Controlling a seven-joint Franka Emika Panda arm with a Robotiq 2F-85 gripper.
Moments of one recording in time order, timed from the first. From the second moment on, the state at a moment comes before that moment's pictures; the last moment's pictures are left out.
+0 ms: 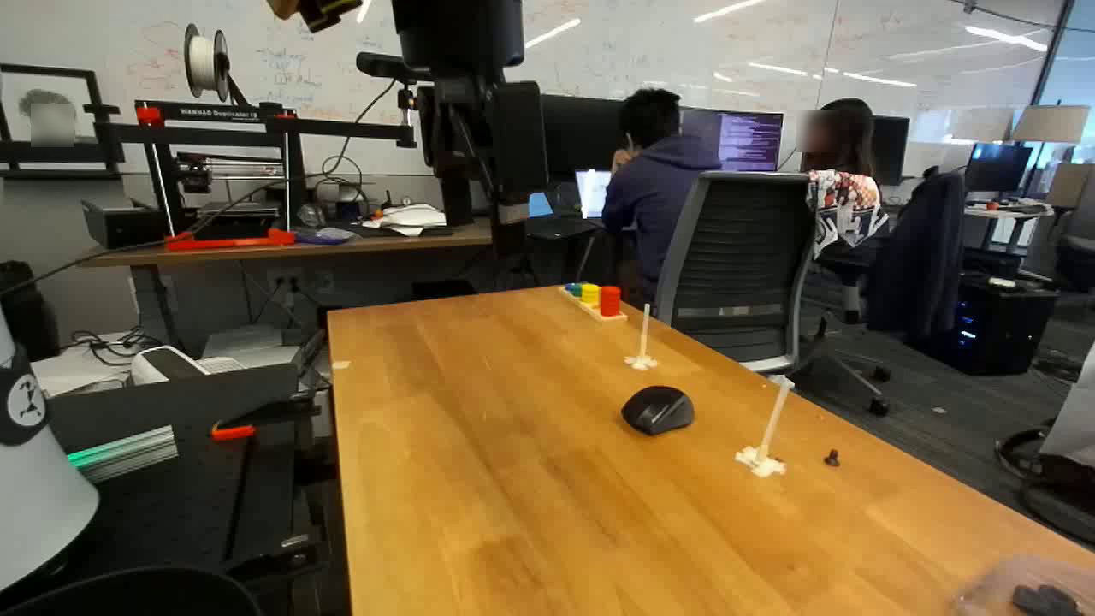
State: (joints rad) arm -0.04 -0.56 -0.24 -2.75 -0.06 2.30 -0.34
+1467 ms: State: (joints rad) arm -0.03 -0.23 -0.16 -2.72 -0.03 2.62 -0.30
